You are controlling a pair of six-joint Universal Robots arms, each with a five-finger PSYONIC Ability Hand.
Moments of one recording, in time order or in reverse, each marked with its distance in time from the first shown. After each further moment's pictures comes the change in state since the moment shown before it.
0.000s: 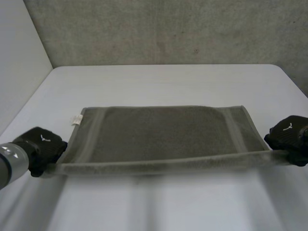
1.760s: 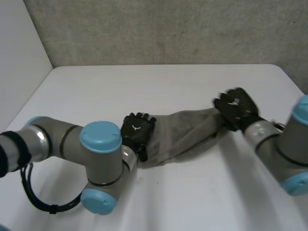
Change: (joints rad) left arm -0.547 -0.677 0.371 0.697 -0.212 -0.615; right arm 0.307 0.221 0.139 -1.039 -0.027 0.450; left_hand -1.038 -1.053 -1.051 -1.051 -1.015; right_hand -0.055 -0.002 -0.006 -0.001 -0.016
